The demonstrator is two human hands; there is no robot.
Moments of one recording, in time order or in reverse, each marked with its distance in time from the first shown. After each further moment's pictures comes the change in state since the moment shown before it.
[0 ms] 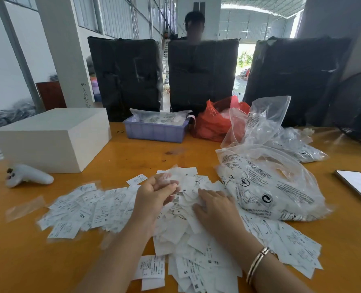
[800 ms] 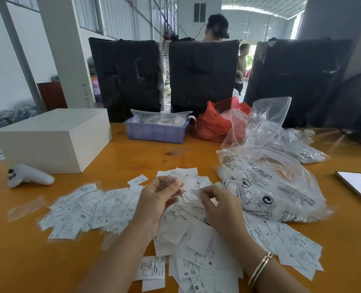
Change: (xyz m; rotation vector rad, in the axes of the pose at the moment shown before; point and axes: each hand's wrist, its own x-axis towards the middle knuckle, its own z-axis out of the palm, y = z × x) left_hand -0.007 0.003 0.005 -0.074 -0.061 -0.017; right_hand -0.007 -0.007 -0.012 0.484 0.271 0.046
